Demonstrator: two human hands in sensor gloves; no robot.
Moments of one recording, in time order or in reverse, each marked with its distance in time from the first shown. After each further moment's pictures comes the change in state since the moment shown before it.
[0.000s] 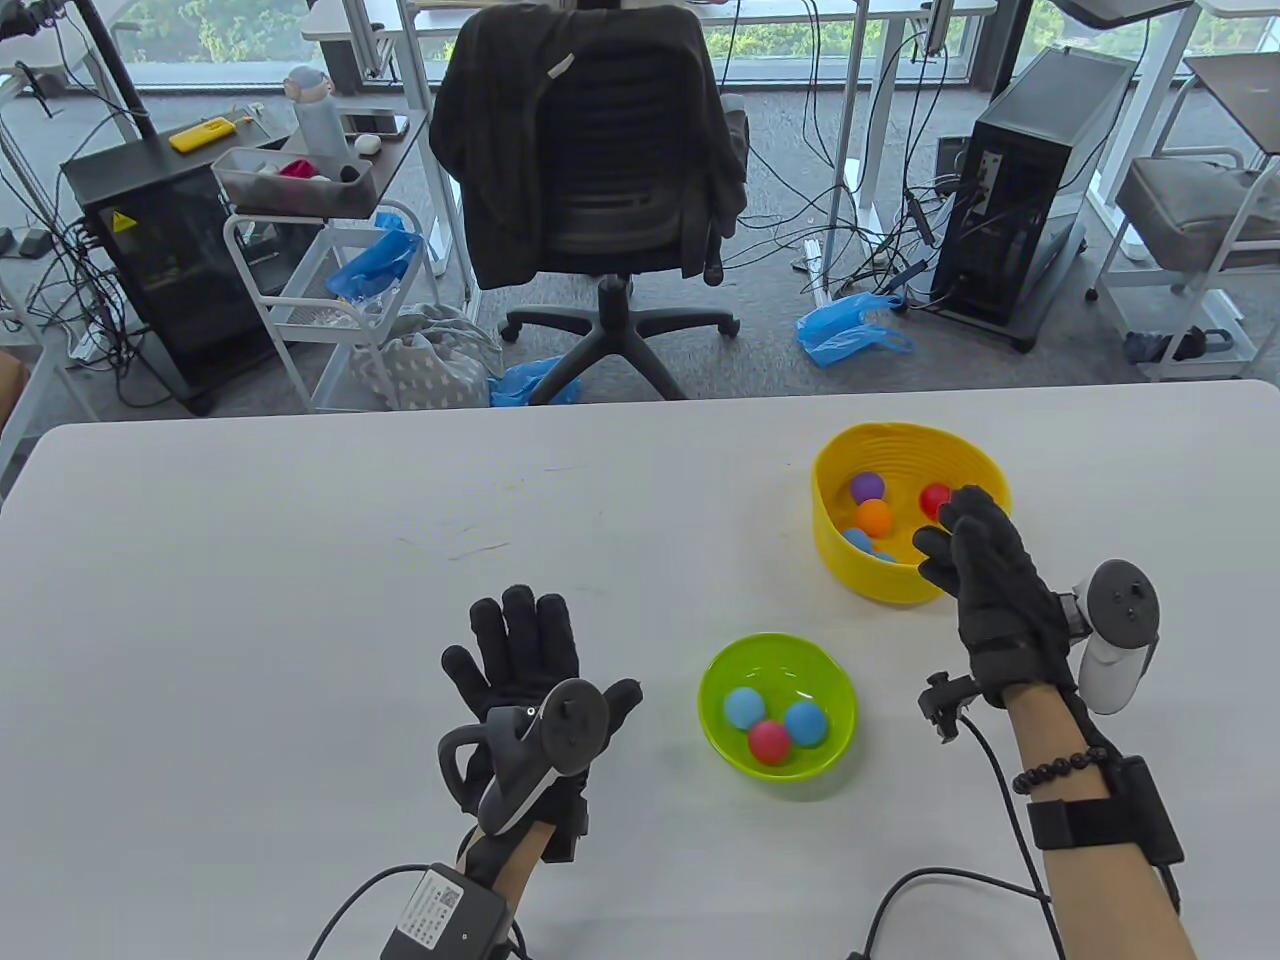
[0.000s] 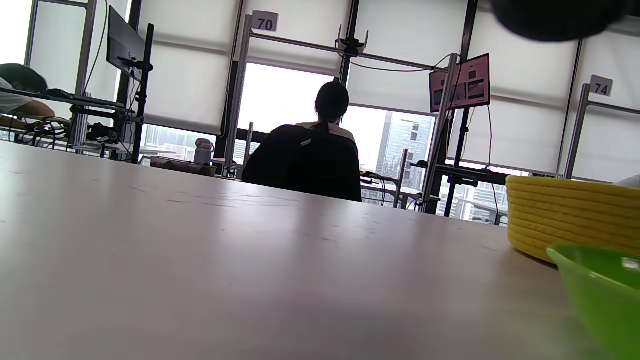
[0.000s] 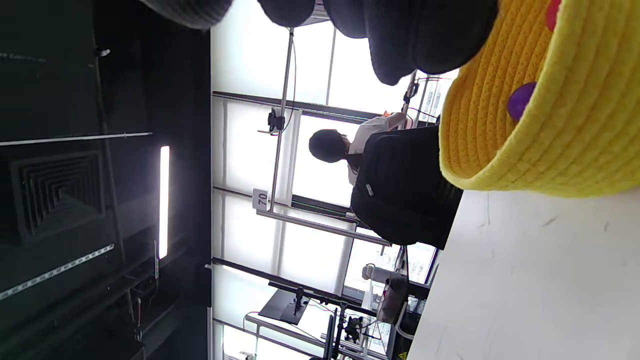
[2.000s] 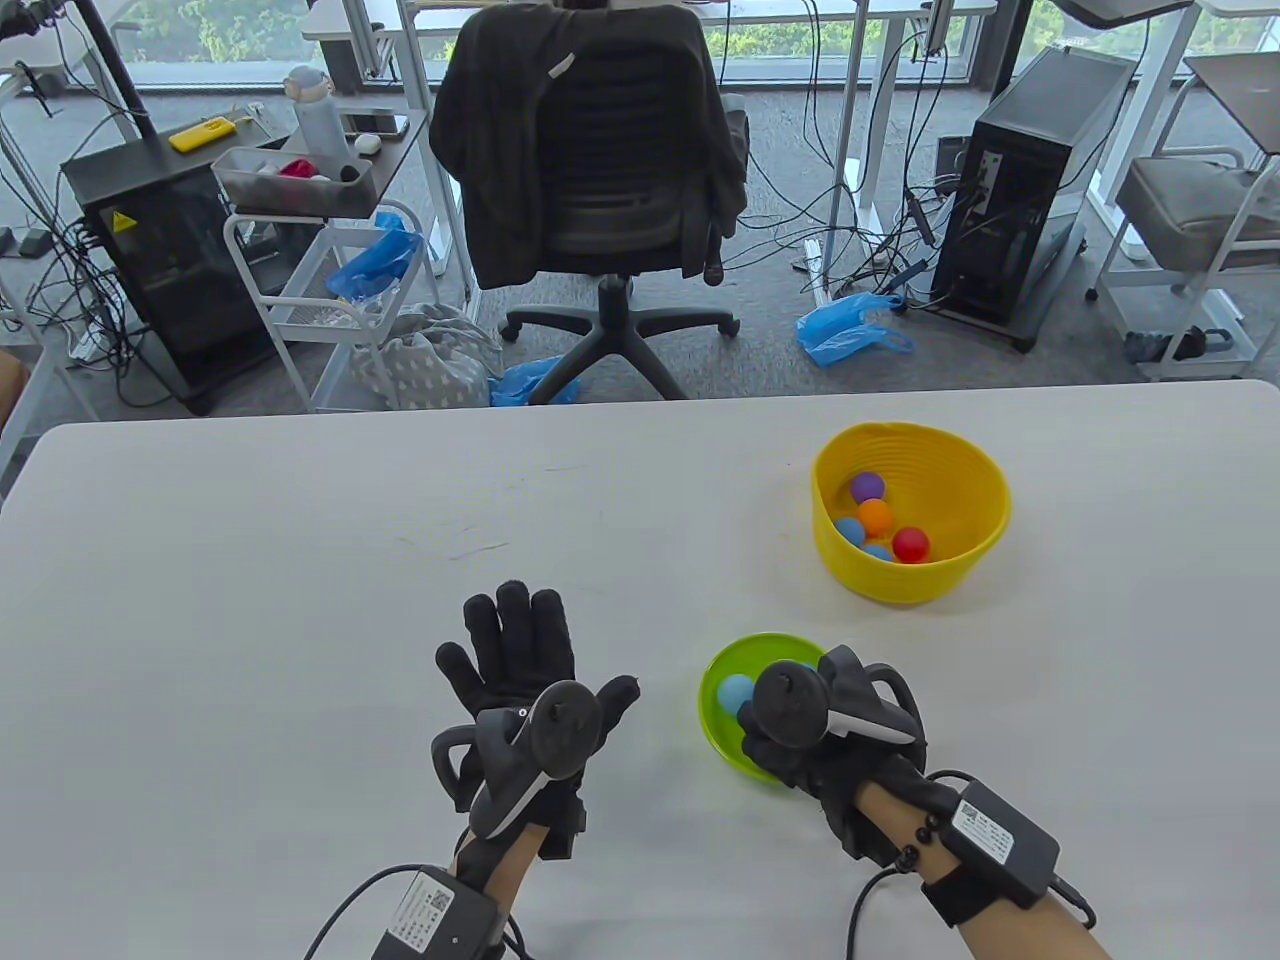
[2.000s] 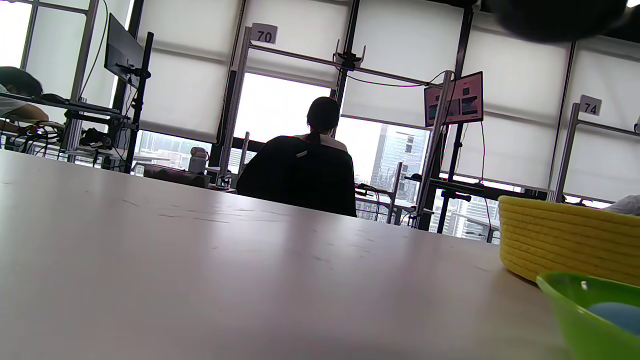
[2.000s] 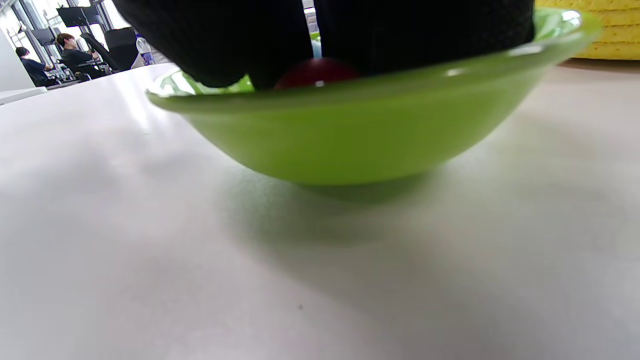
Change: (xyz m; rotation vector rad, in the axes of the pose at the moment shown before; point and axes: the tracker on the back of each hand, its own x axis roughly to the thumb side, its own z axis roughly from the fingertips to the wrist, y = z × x) left_hand -0.004 0.005 0.001 0.036 -0.014 0.027; right_hand -0.017 0.177 0.056 0.751 -0.042 1.185
